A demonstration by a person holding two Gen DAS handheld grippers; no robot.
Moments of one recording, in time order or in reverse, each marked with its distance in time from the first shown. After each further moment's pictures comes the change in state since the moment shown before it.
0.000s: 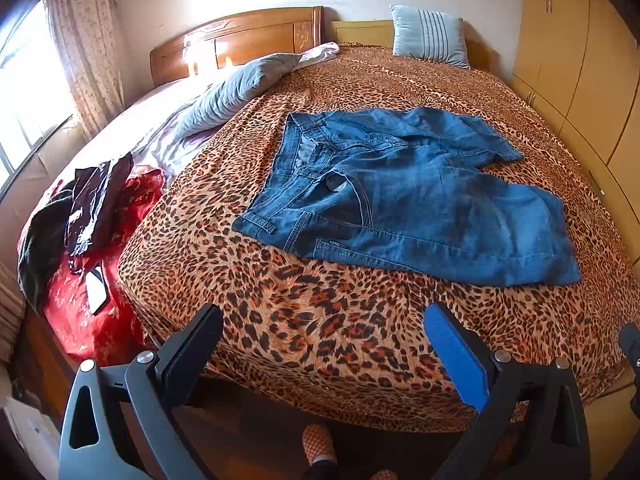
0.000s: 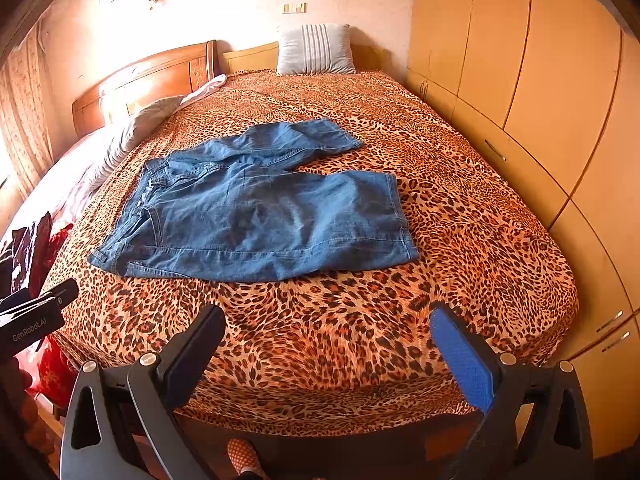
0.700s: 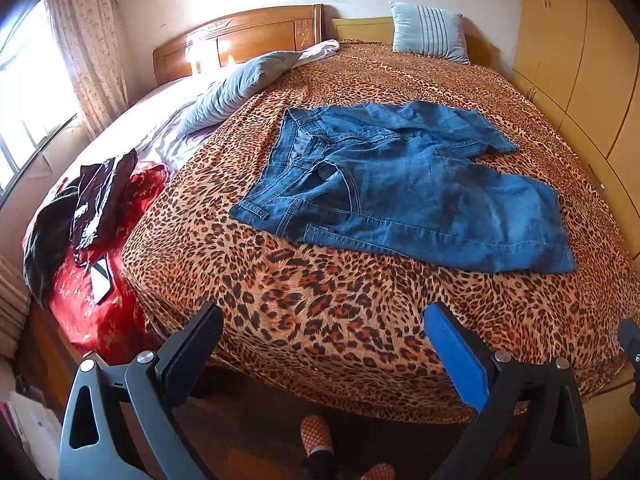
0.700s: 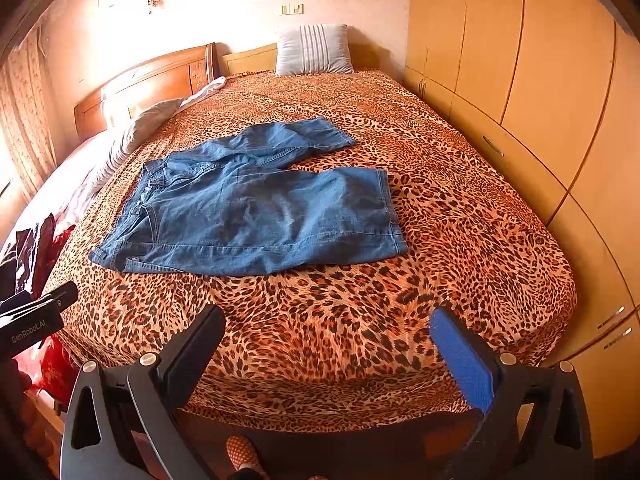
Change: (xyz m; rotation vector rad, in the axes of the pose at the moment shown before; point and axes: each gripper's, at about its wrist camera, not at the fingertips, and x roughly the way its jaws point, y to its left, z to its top) left arm -0.022 -0.023 -0.019 0.002 0.011 0.026; right arm -0.006 -0.024 -0.008 0.002 -0.003 0.025
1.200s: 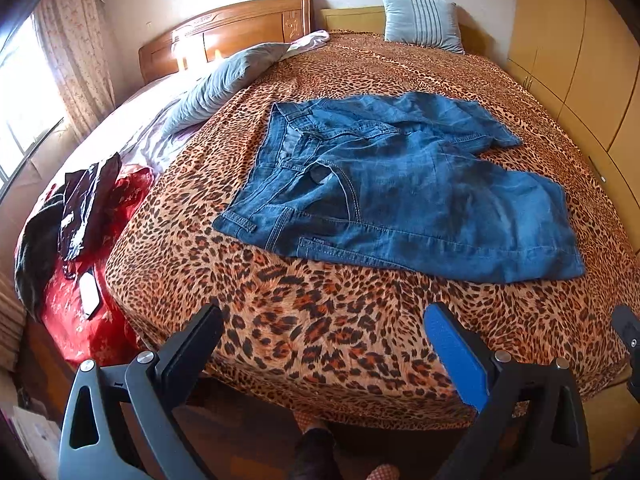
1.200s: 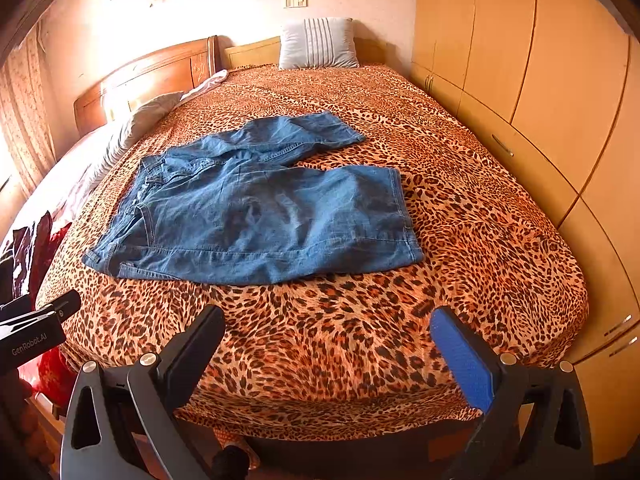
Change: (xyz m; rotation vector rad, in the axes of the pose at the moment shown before) left arm 0.047 0.006 0.039 0.040 0.028 -0.042; right arm 0.042 0.019 0.023 0.004 0.028 -0.012
